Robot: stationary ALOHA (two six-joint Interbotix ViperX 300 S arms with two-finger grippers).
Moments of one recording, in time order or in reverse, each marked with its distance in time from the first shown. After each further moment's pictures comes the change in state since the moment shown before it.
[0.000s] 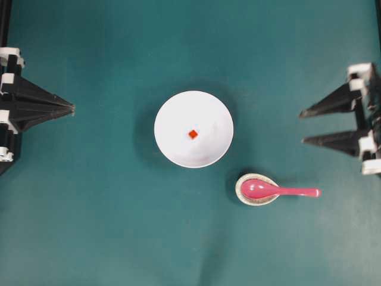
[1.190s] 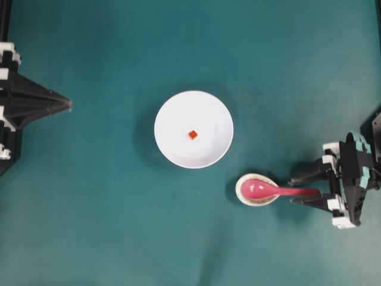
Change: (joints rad) left arm 0.012 -0.008 0.000 -0.002 -0.031 -0.002; right arm 0.603 0.746 0.173 0.647 -0.775 0.014
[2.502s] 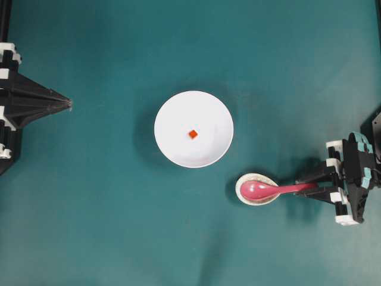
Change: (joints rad) left arm 0.002 0.003 0.000 0.002 0.000 0.000; right arm 0.020 0.021 0.029 0.000 -0.014 -0.006
